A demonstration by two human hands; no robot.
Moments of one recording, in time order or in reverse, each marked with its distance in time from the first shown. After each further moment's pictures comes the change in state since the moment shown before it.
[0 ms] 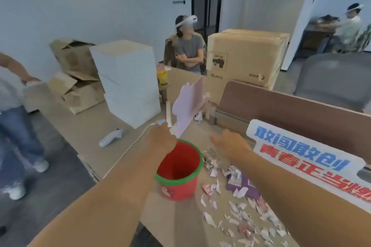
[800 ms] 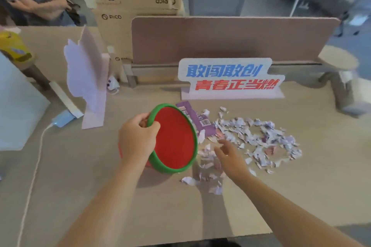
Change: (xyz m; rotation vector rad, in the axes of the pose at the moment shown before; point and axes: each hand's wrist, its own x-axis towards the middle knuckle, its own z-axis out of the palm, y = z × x) left_hand 0.027 -0.001 0.094 -0.512 -0.211 0.228; right_hand -0.056 0.119 0.181 0.628 0.342 0.682
